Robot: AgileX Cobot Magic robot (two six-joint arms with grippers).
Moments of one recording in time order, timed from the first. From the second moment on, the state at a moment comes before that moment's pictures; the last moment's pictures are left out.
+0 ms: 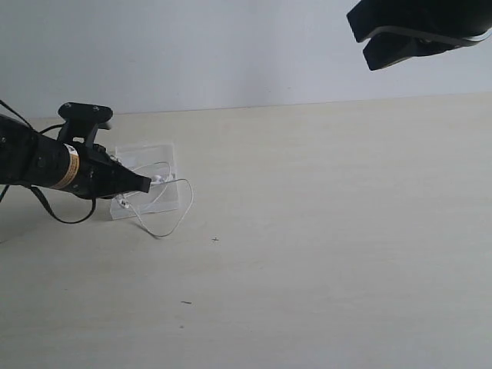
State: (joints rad) left arm -0.10 1.97 -1.03 1.74 -0.14 -1.73; right arm 0.42 1.32 -1.31 0.13 0.93 -0.09
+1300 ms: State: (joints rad) left arm -0.10 1.99 -1.21 1.74 -0.15 -1.90; right arm 0.42 1.32 -1.31 0.14 0.95 -0.09
